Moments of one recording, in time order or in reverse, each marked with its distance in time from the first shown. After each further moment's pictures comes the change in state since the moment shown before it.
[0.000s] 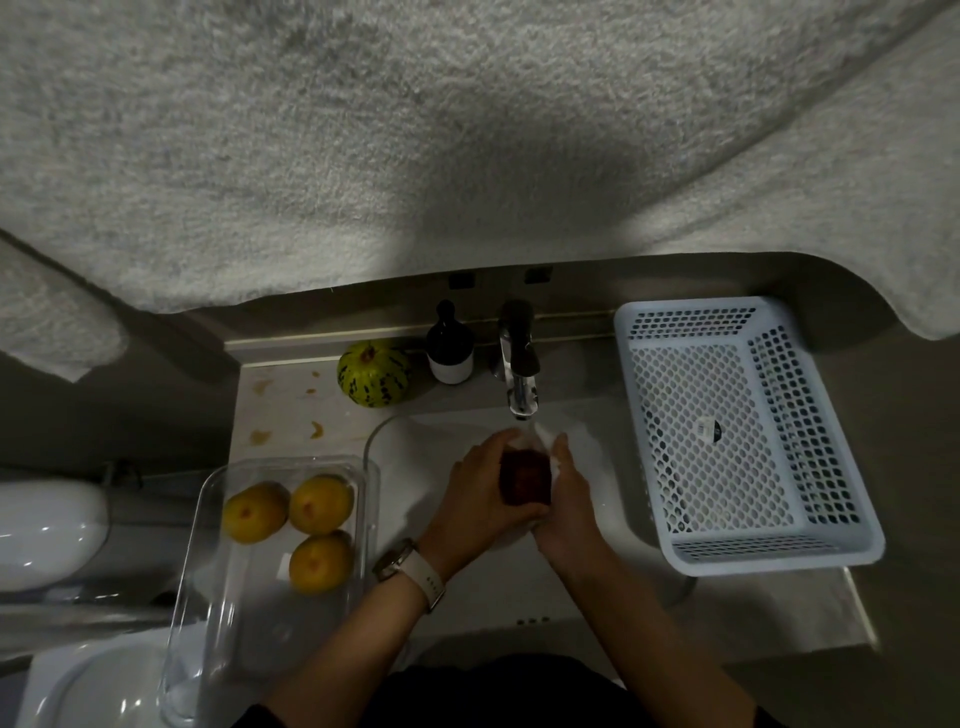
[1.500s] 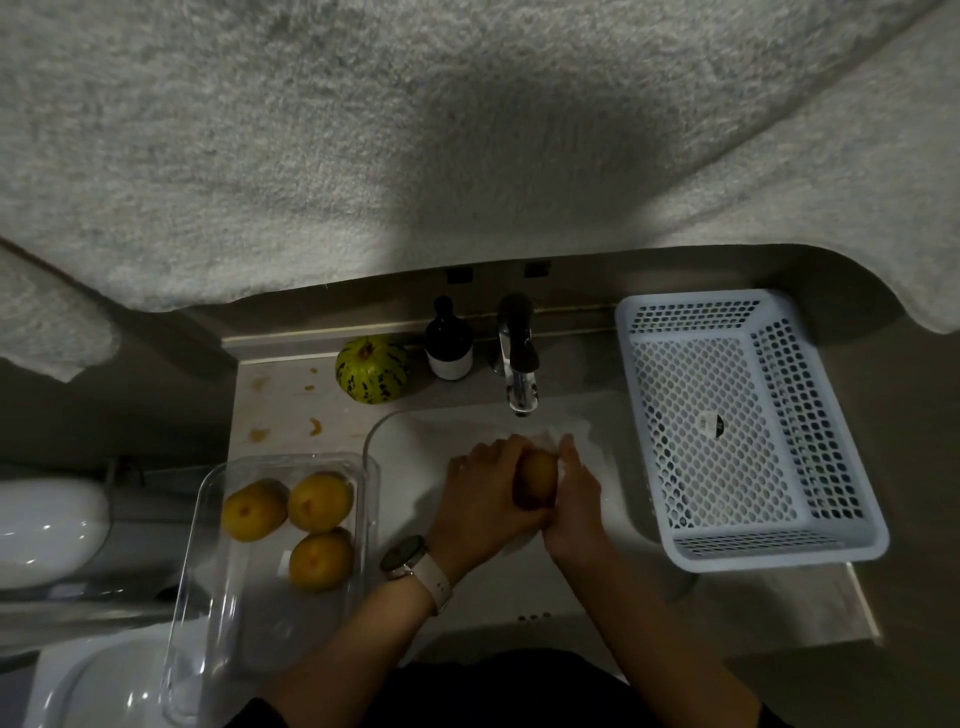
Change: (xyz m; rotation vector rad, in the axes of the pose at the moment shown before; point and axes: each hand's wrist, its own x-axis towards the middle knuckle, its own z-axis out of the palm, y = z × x) left_hand 0.001 0.016 0.001 0.294 0.007 0.031; right_hand 0.005 0.005 -0.010 -0.084 0.090 -0.128
